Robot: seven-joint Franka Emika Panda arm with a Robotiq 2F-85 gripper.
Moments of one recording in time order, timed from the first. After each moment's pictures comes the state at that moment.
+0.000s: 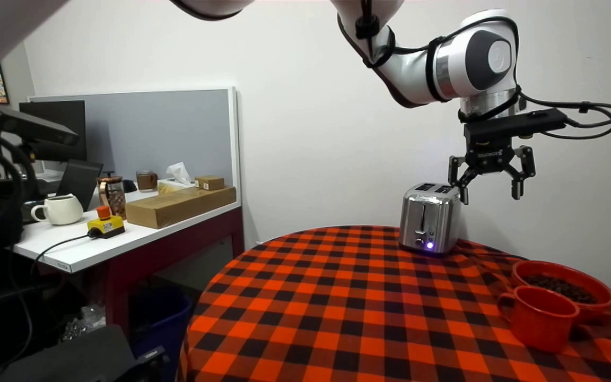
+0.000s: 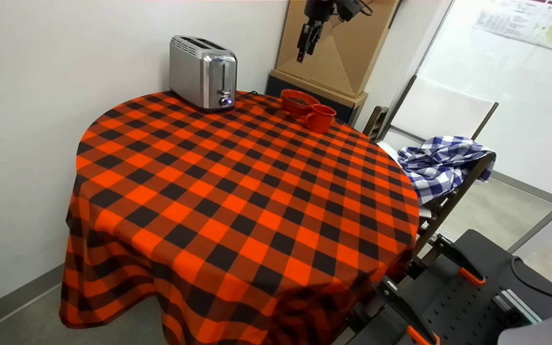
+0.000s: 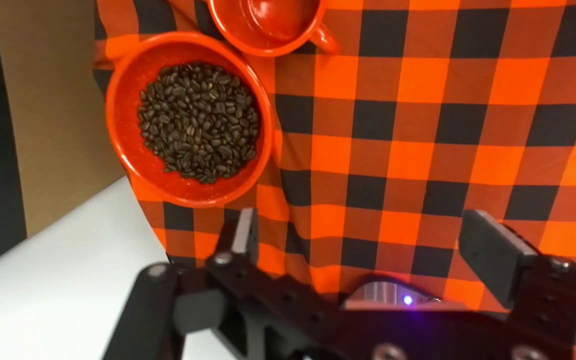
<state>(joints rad) -0.20 0.77 0.00 -1.17 -0.15 2.14 -0.69</state>
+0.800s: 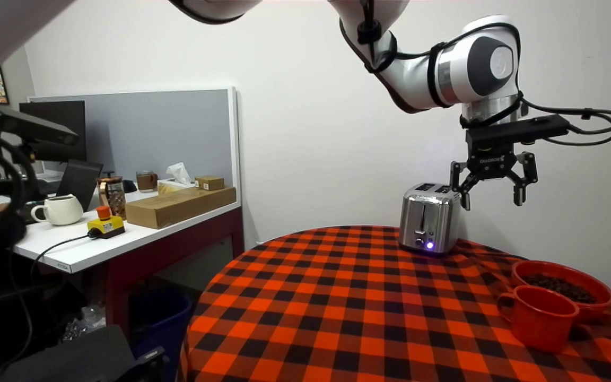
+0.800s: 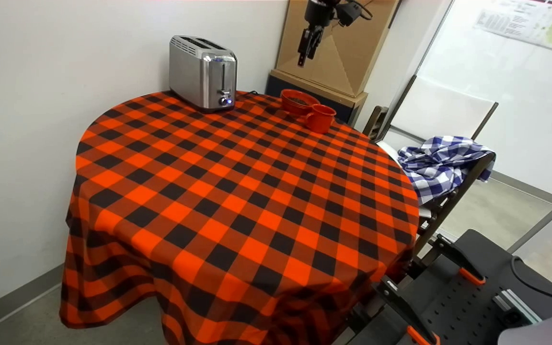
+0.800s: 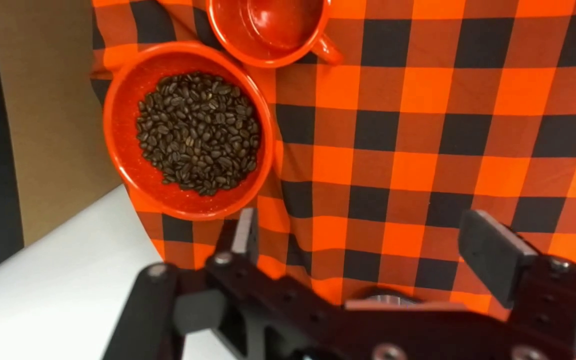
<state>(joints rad) -0.20 0.79 0.00 -1.17 -0.15 2.15 -0.69</state>
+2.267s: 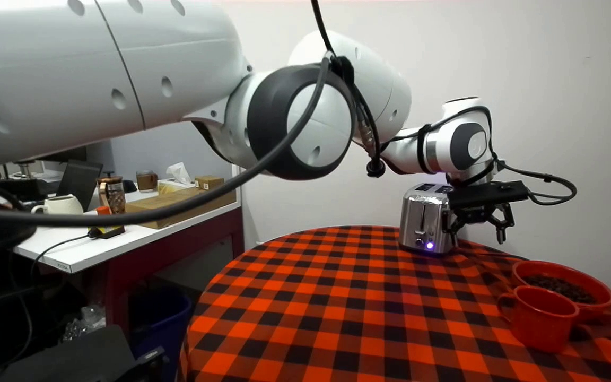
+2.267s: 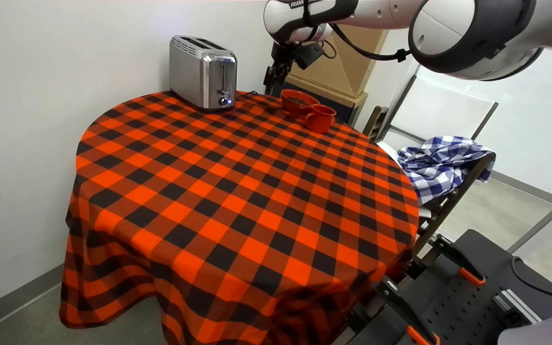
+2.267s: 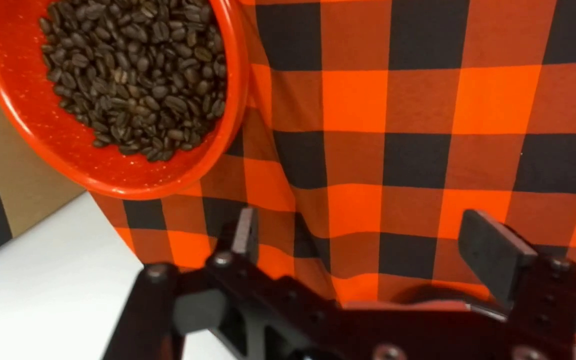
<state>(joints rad) -0.14 1.31 -0.01 -0.56 -0.17 2.15 -0.55</state>
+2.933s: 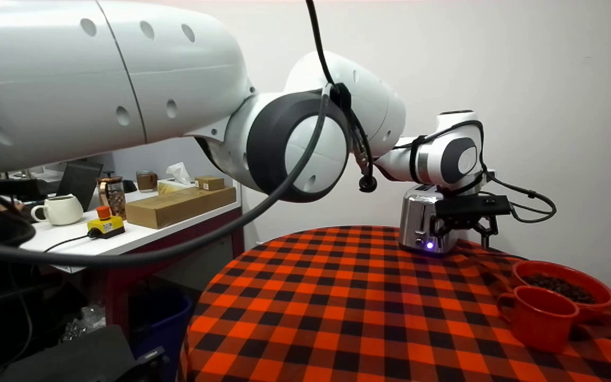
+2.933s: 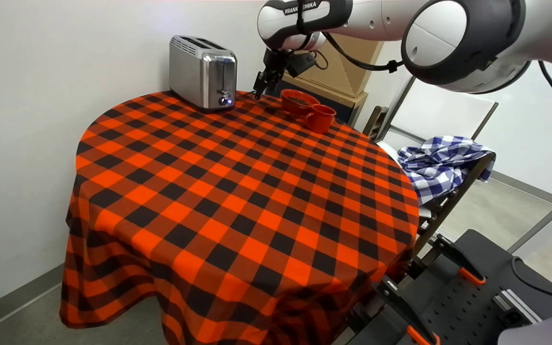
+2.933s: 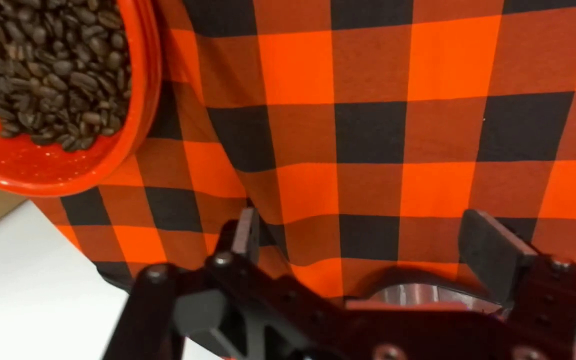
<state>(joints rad) -0.14 1.37 0.04 -0.52 -0.14 2.17 -0.52</state>
